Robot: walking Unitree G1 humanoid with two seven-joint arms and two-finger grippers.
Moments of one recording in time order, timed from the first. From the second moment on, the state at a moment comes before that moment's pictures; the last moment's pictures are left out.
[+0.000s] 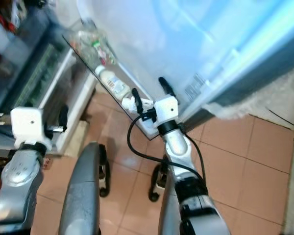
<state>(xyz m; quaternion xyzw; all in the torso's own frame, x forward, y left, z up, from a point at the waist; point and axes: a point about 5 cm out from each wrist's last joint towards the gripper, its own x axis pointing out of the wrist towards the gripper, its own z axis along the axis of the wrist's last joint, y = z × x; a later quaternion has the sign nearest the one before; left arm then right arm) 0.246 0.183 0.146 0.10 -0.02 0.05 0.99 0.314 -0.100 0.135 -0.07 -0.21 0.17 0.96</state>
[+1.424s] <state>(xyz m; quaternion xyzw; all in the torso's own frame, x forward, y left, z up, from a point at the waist) 0.258 0.168 0.123 0.09 -0.02 0.02 1.00 0.293 -0.131 0.135 -0.09 -0.13 0.13 0.98</state>
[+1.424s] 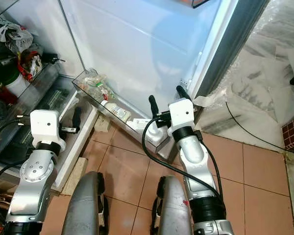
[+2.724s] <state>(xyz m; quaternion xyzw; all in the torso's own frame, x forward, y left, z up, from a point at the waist) 0.263 0.167 0.122 0.08 -0.02 0.01 1.00 0.298 -0.118 0.145 -0.05 -0.13 0.16 0.98</state>
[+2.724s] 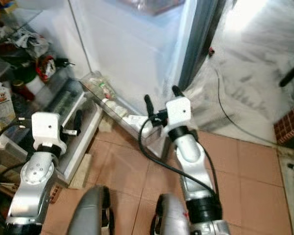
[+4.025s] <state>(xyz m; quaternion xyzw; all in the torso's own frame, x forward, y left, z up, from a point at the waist) 0.262 0.165 0.125 0.08 -0.03 0.03 1.00 0.286 -0.115 0.139 -0.04 -0.11 0.21 0.97</state>
